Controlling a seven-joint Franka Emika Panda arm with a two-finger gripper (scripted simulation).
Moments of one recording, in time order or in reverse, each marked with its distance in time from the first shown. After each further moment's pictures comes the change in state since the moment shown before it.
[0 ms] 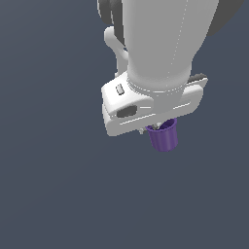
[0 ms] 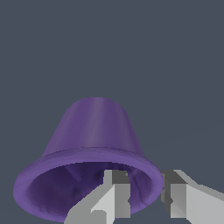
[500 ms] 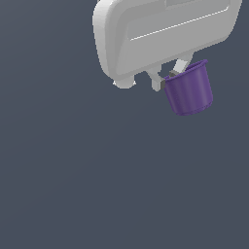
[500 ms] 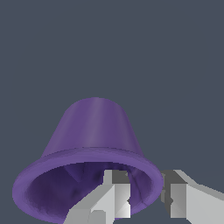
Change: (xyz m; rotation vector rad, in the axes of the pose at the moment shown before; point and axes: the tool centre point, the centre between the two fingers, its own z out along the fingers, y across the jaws) arm -0.007 -0.025 -0.129 -0.007 0.199 -0.187
